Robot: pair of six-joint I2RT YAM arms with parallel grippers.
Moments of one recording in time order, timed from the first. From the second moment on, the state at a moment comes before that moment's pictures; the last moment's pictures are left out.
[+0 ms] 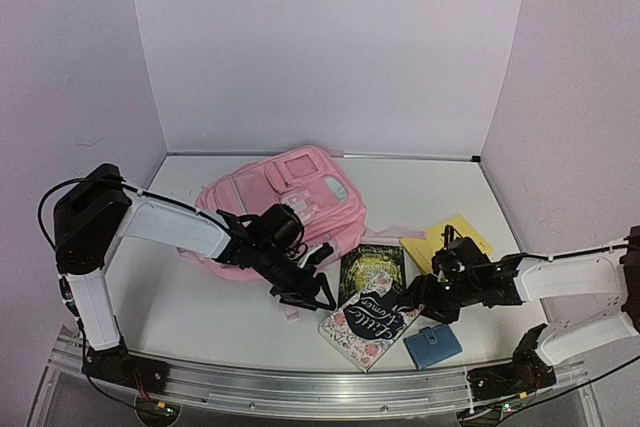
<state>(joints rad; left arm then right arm) -0.98 1.86 1.08 -0.17 0.66 -0.62 0.75 1.25 0.43 -0.17 -0.11 1.06</state>
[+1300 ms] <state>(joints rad) -0.88 1.50 1.05 -0.17 0.55 -0.60 0.76 1.00 0.61 -0.08 -0.19 0.92</state>
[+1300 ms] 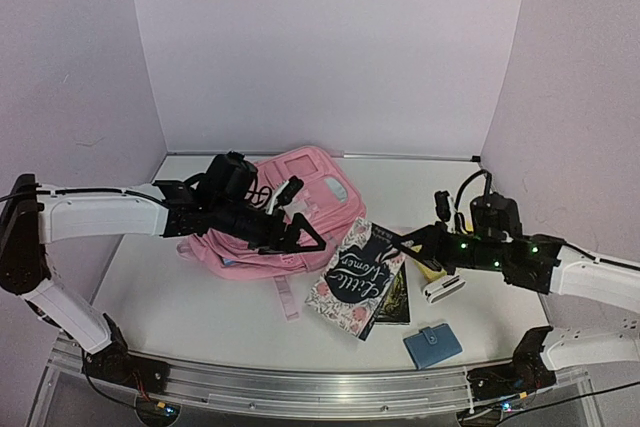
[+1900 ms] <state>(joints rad) -0.84 1.45 1.40 -0.64 0.54 -0.12 0.78 1.39 1.18 -0.42 -0.59 0.43</state>
